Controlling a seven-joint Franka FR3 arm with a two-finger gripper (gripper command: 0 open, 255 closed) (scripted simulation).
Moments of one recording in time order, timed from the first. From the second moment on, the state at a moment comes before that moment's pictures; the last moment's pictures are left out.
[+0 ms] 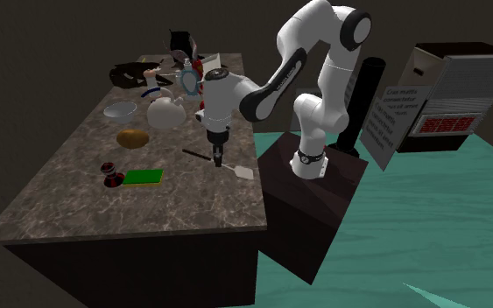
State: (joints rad) arm -0.34 -0.25 -0.13 -2.44 -0.08 2.25 0.48
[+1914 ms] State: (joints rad) arm -0.33 -0.36 -0.12 -2.14 -0.07 1.85 0.47
